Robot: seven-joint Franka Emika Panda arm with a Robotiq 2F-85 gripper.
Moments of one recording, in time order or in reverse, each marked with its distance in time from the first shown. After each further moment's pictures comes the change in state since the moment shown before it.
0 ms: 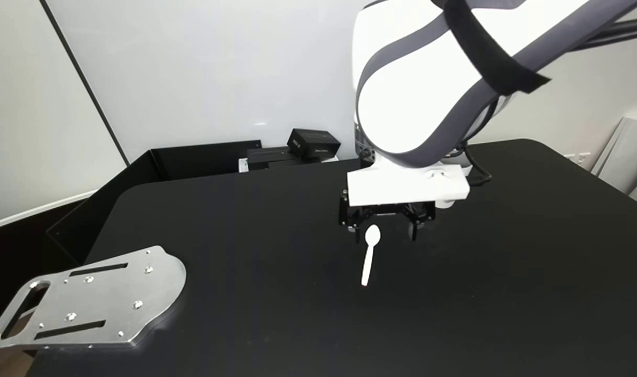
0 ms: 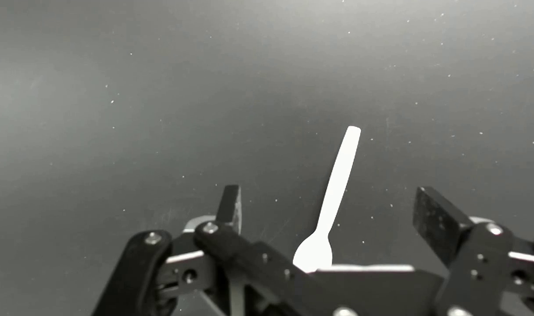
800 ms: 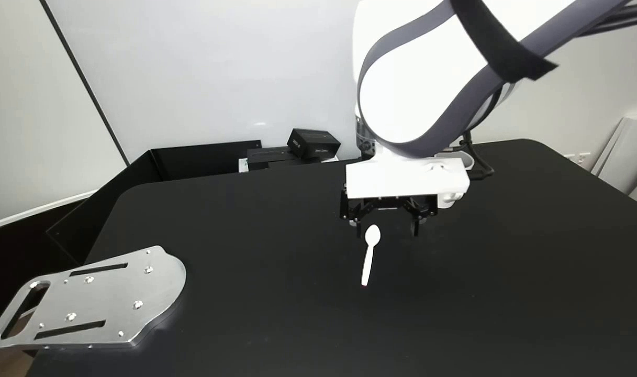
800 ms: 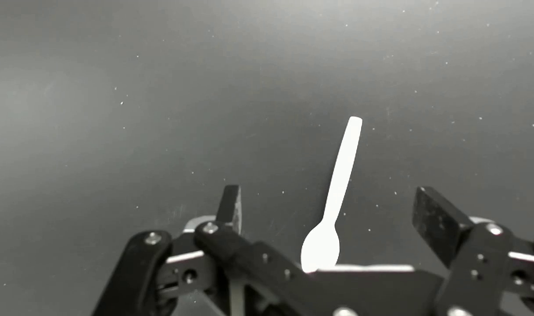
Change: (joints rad) arm -0.005 -0.015 0.001 0.002 -0.010 -0.022 0.037
